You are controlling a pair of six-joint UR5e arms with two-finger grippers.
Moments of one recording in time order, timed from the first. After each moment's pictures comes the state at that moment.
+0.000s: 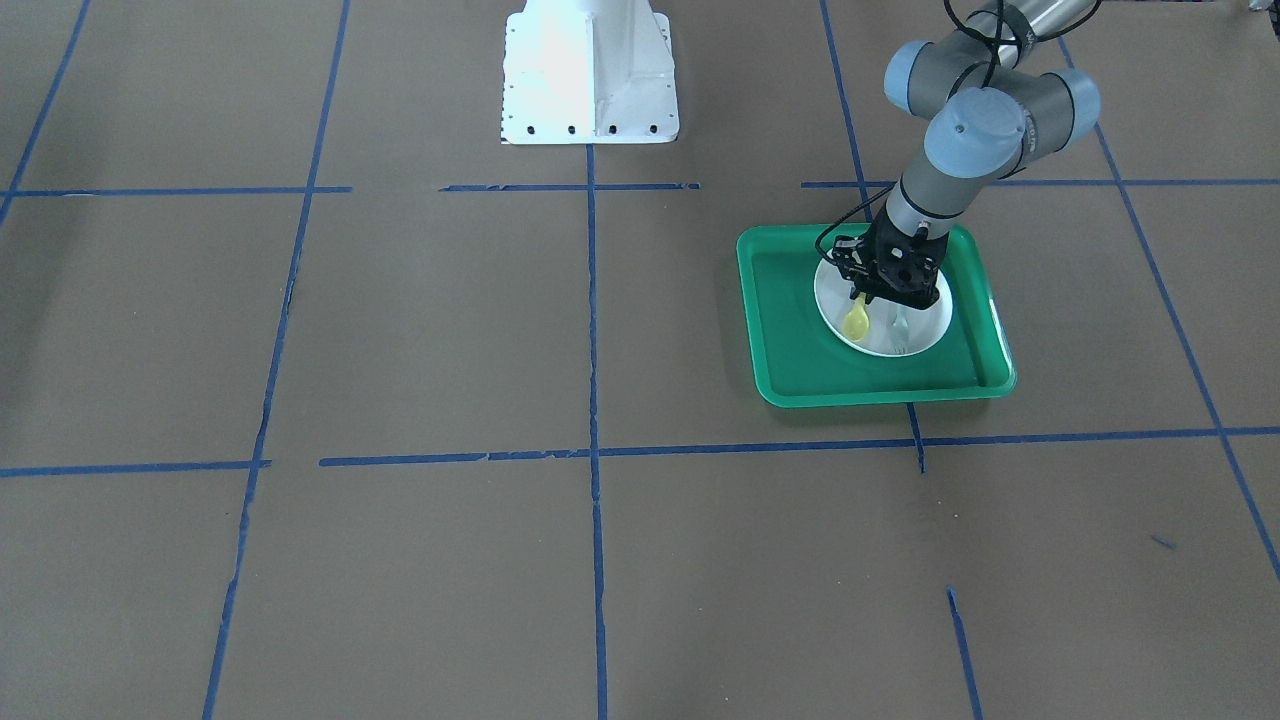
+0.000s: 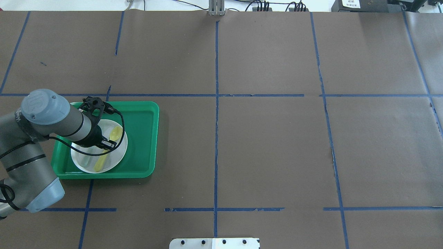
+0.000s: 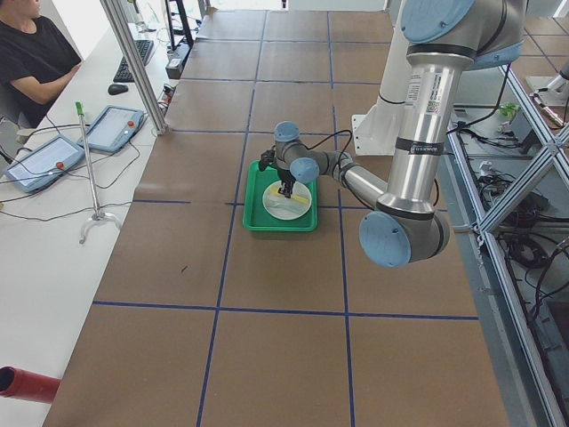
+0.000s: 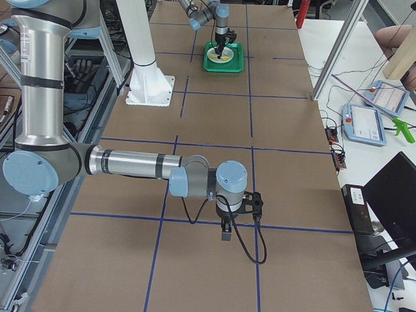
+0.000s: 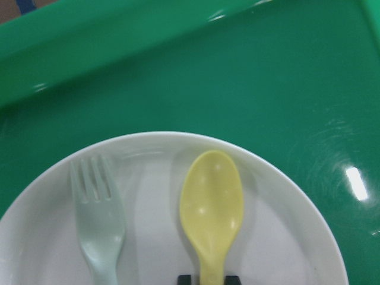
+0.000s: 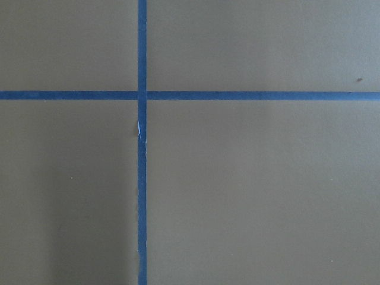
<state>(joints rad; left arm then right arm) -0.64 -1.75 -1.79 -1.89 -2.02 -0.73 1.58 -1.66 1.61 -1.50 2.28 0.03</state>
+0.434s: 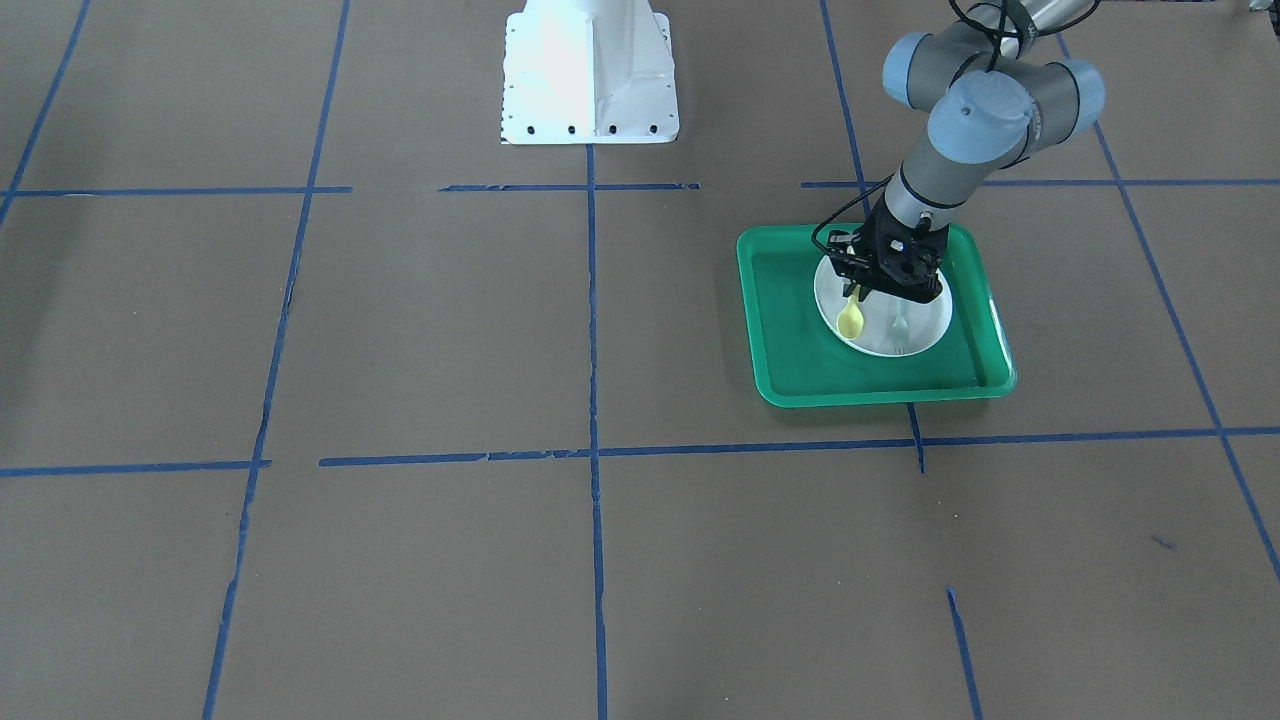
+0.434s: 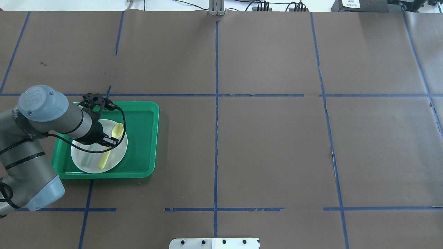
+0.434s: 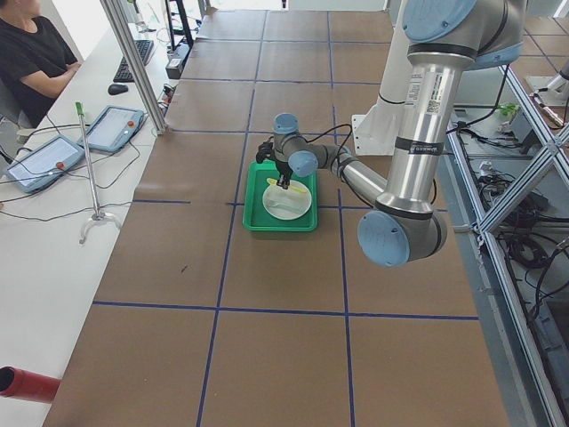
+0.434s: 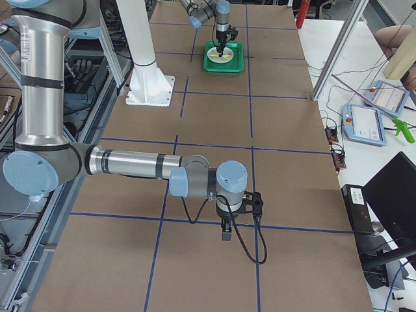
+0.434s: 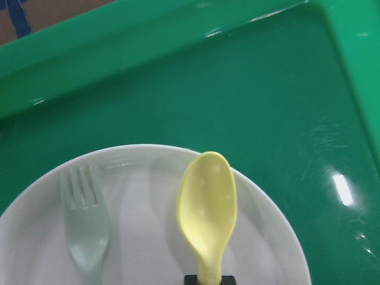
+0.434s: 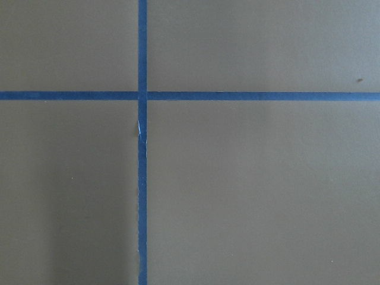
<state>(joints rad) -0.67 -1.77 -1.83 -1.88 -2.04 -0.83 1.58 -1.66 1.61 -1.50 2.28 0.03</state>
